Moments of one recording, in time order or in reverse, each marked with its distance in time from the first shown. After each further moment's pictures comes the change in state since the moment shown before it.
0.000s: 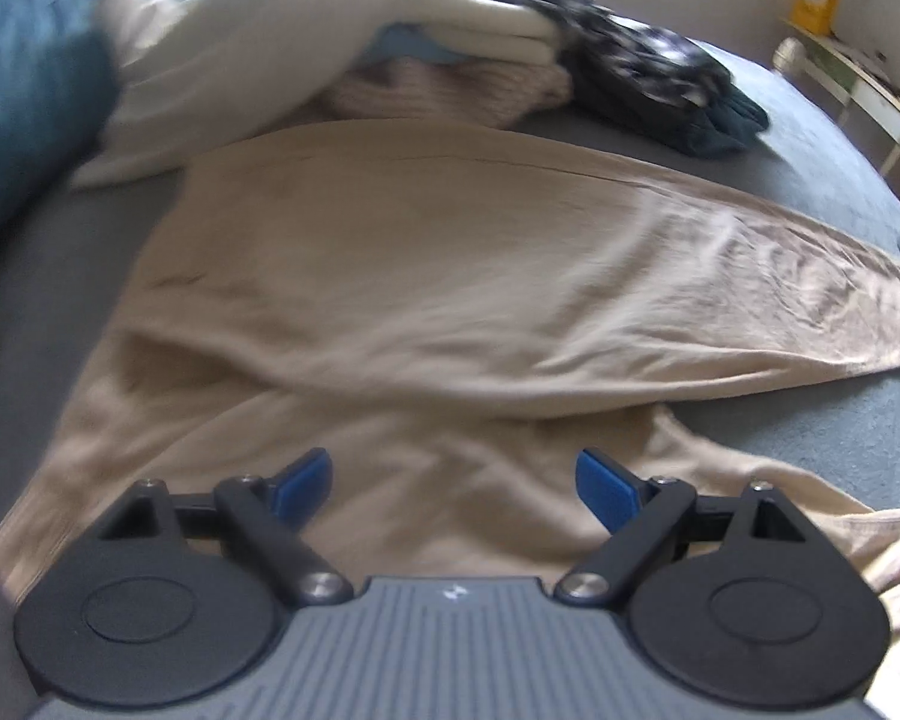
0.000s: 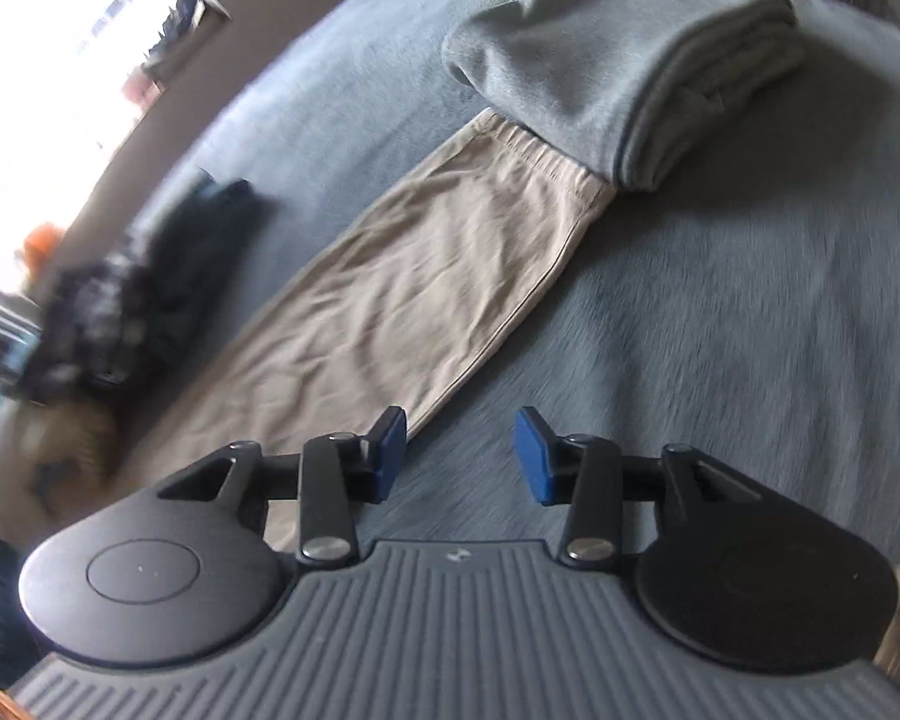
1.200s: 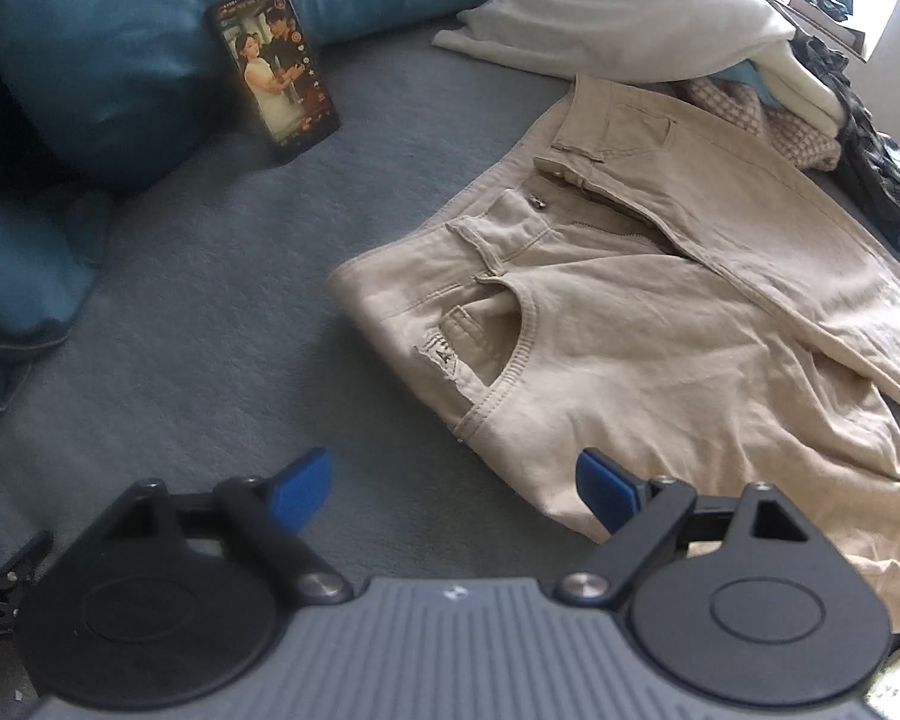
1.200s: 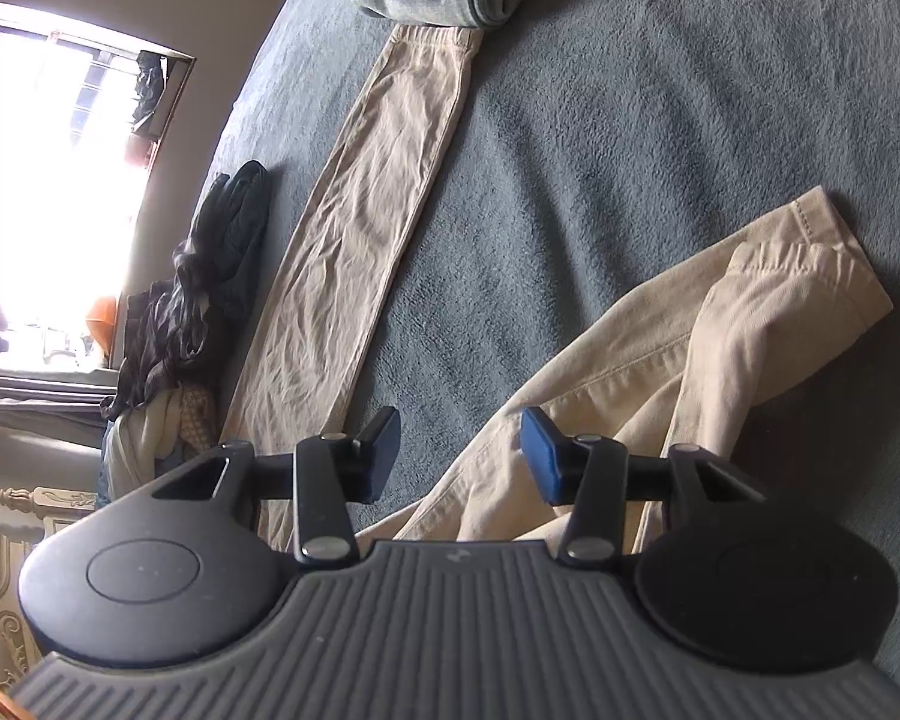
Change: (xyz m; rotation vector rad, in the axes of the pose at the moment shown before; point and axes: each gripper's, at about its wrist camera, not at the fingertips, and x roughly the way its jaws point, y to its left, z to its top) left arm -0.080 0.142 -0.106 -0.371 0.030 0.202; right arm -0.063 -0.058 -0.100 0.300 0.104 0.128
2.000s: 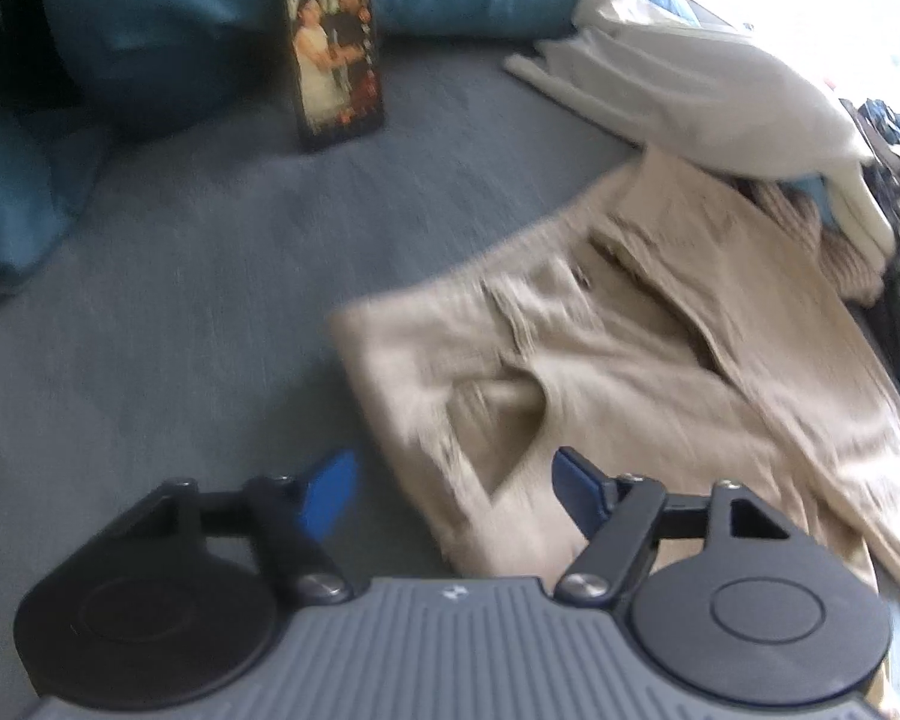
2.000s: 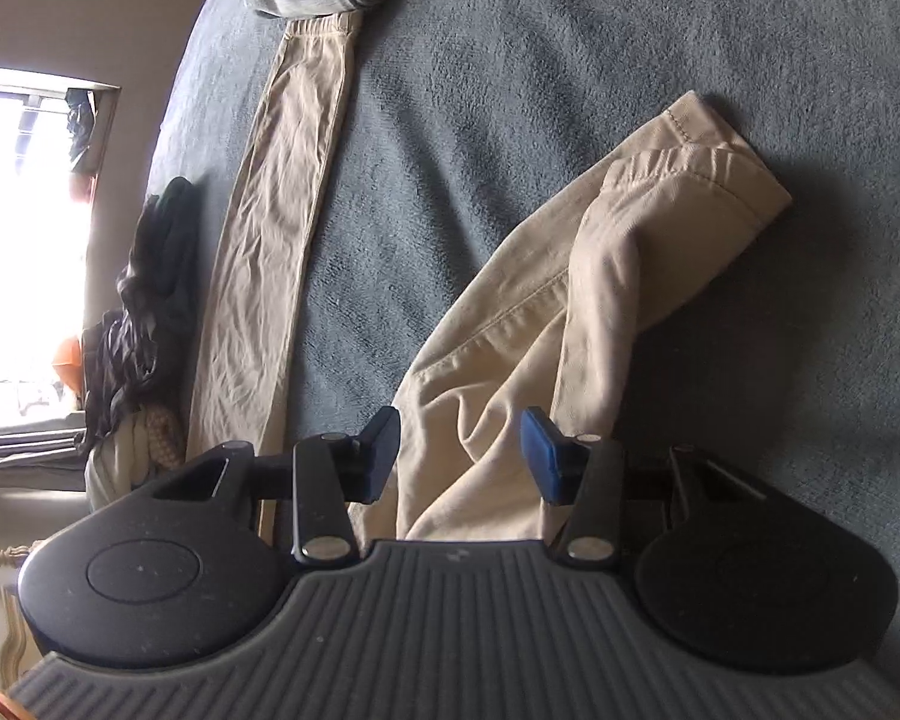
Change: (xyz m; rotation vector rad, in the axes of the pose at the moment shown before) left arm 0.047 0.026 0.032 -0.262 -0.063 -0.046; right arm -0.006 -0.034 -0.017 0.153 0.036 -0.086
